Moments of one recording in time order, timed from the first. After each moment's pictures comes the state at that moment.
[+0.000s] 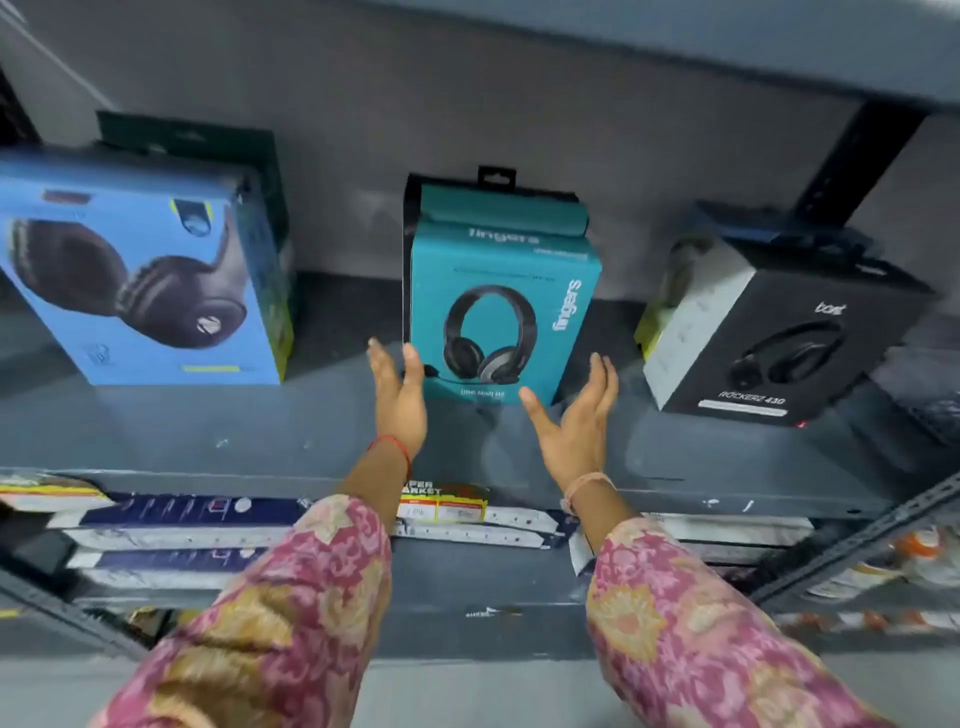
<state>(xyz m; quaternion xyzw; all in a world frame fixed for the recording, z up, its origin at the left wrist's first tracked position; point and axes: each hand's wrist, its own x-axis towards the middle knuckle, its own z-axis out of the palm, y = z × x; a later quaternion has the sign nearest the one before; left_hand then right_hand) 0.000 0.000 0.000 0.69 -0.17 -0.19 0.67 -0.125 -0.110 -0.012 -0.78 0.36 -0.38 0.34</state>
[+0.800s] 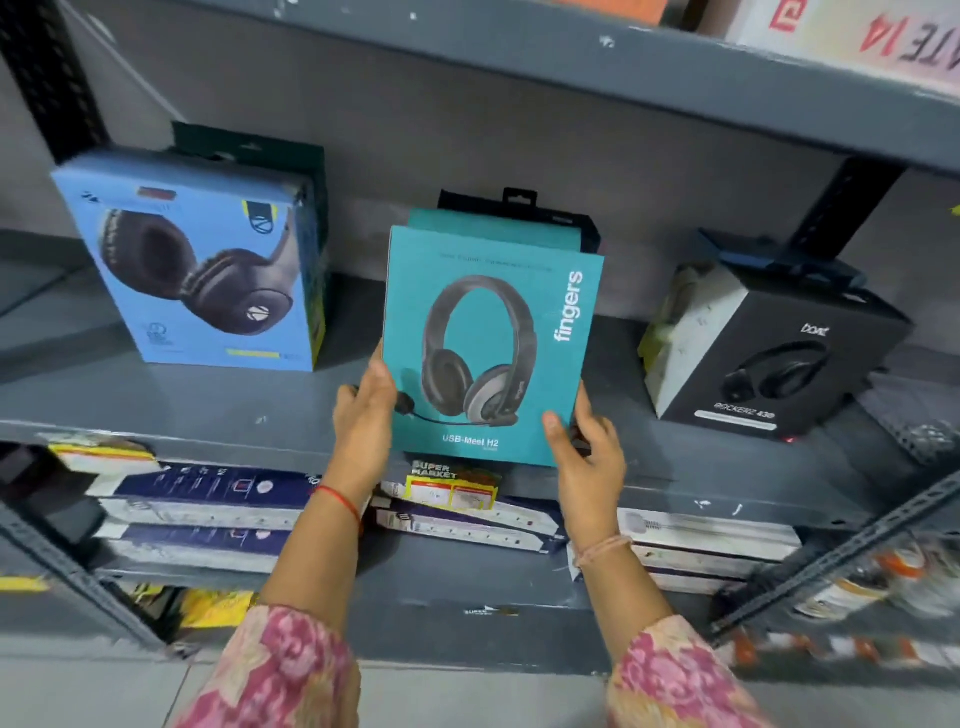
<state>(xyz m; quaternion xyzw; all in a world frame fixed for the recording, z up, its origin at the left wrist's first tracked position) -0.014 0.077 0.024 0.68 -0.15 -0.17 0.70 -0.164 -0.039 0.016 -0.67 0.28 -0.44 0.52</state>
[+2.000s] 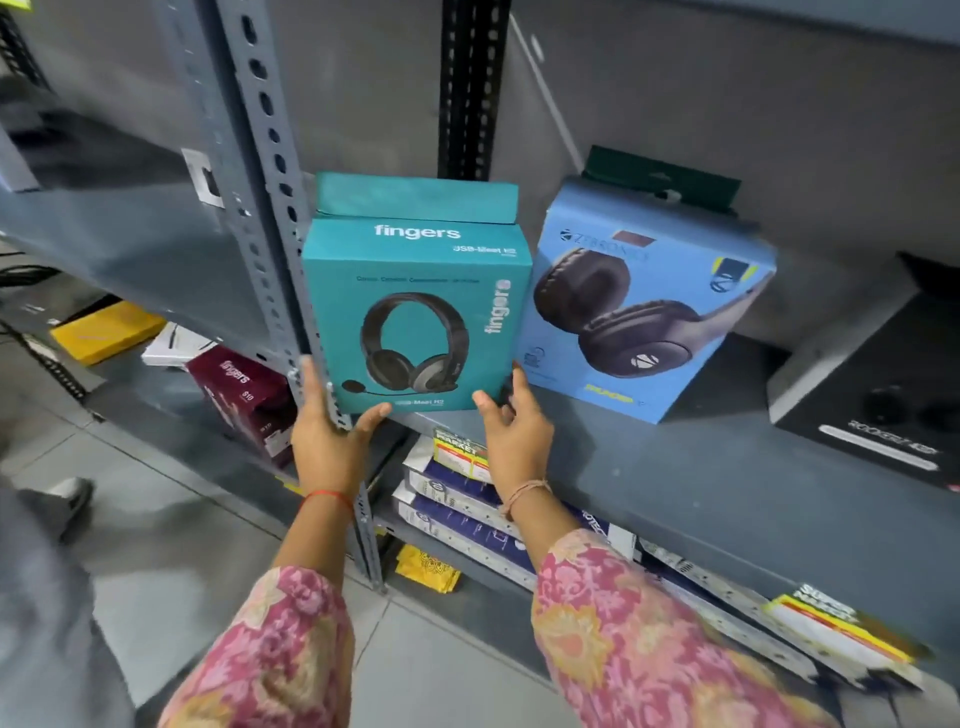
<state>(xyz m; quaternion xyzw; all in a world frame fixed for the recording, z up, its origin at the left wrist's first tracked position) 0.194 0.382 -0.035 0.80 0.02 0.12 0.59 0.154 0.224 -0.029 -0.78 0.21 -0.25 0.54</state>
